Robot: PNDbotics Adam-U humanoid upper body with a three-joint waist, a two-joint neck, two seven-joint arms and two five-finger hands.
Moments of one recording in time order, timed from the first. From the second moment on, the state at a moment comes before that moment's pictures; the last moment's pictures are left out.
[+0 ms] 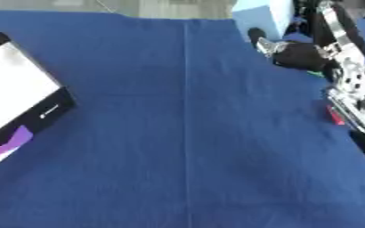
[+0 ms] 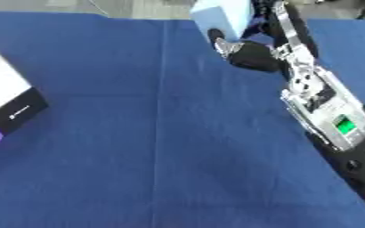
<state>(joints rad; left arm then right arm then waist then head) -0.68 0.67 -0.14 -1.98 0.30 0.13 0.09 -0.41 -0.71 0.20 -1.98 -0.14 0.29 -0.40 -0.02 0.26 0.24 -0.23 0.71</state>
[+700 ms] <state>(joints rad) -0.77 0.71 -0.25 -1.98 0.20 0.26 -0.06 -0.41 -0.67 0.26 -1.98 -0.13 0.24 -0.43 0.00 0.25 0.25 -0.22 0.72</state>
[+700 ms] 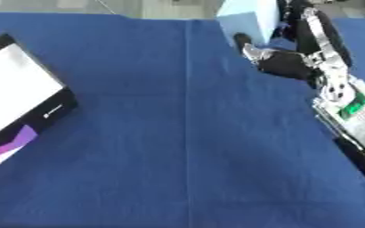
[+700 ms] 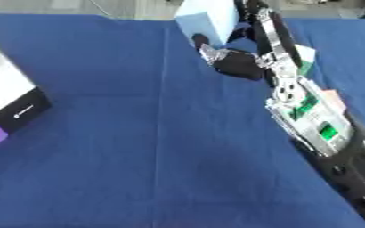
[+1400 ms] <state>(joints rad) -0.91 0.69 -0.40 -1.99 0.03 0.37 -0.29 -0.42 -0.65 0.32 -1.97 -0.08 0.22 -0.40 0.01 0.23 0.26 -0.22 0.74</state>
